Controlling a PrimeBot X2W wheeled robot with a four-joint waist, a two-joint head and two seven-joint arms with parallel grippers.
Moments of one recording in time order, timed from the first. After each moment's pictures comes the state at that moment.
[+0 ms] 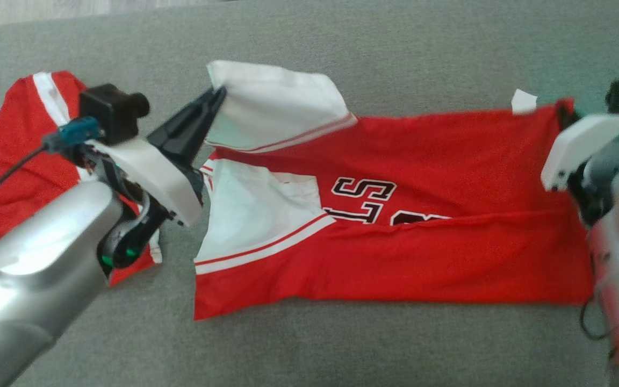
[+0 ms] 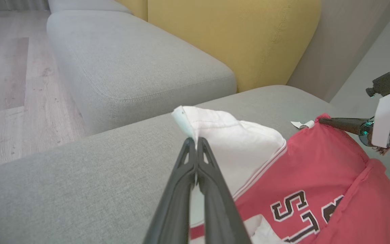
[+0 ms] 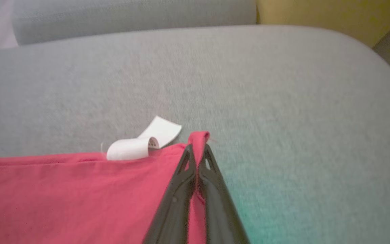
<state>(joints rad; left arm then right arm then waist) -0.87 0.58 -1.06 0.23 -1.04 -0.02 -0.01 -0.71 -0.18 -0.14 0.86 0.00 0.13 0.23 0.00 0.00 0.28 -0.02</state>
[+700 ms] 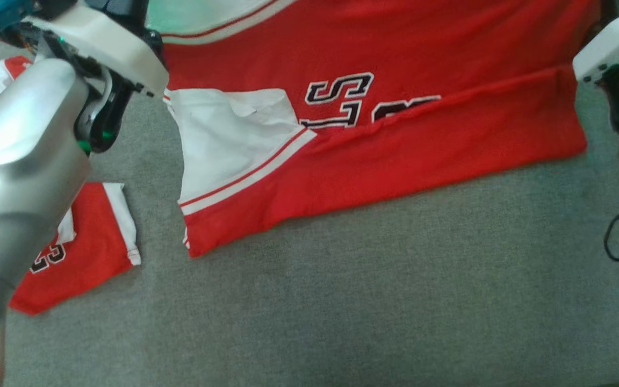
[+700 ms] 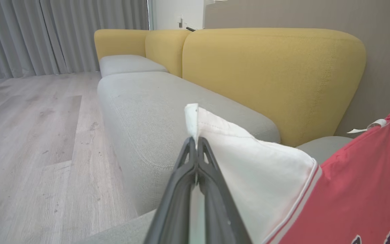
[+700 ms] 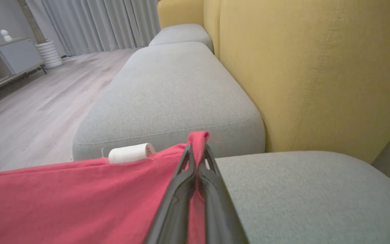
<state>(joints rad) -1.15 0.44 -0.97 0.60 -0.95 -0.04 -0.16 -0.93 -0.28 0.11 0.77 0.36 0.13 0.01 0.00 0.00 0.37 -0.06</state>
